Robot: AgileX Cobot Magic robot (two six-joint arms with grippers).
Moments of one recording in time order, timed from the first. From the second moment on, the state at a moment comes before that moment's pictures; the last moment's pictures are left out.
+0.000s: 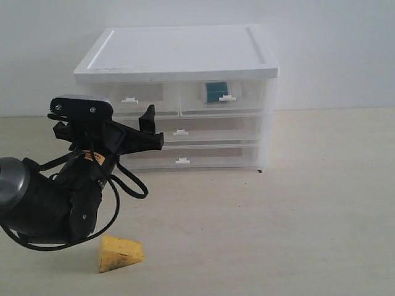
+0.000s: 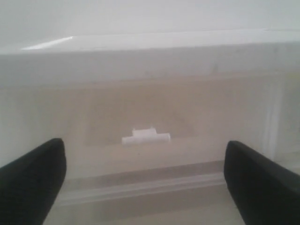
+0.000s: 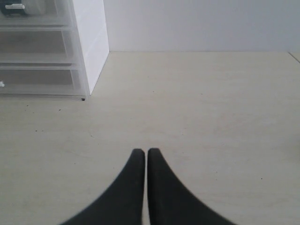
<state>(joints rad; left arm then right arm) -0.58 2.02 -0.80 -0.45 -1.21 0.23 0.08 0.01 0.00 0.02 0.33 0.00</state>
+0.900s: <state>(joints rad) -0.54 2.07 -0.88 -0.48 -1.21 0.26 0.08 0.01 0.00 0.02 0.33 0.00</state>
